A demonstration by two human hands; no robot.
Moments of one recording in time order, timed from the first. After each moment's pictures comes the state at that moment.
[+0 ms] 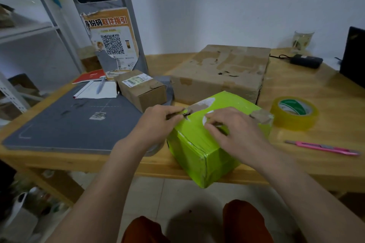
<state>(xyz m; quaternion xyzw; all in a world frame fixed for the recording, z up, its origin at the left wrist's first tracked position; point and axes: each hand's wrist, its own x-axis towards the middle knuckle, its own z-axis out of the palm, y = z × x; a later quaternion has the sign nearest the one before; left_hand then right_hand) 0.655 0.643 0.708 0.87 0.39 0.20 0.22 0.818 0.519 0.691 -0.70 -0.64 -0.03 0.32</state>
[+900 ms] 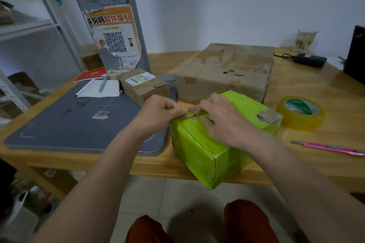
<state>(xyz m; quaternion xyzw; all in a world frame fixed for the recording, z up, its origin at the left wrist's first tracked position) 0.650 0.671 0.710 0.82 0.37 0.26 0.37 0.801 0.558 0.709 -0.72 -0.67 0.02 0.21</state>
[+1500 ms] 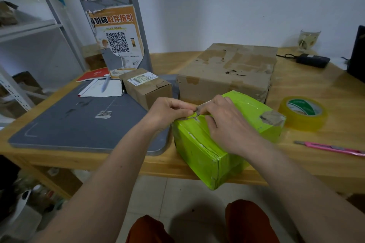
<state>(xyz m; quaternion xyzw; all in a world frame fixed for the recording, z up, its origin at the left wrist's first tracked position) 0.660 0.669 0.705 0.73 0.35 0.26 0.53 0.797 0.553 0.700 -0.71 -0.65 -0.02 0.25</state>
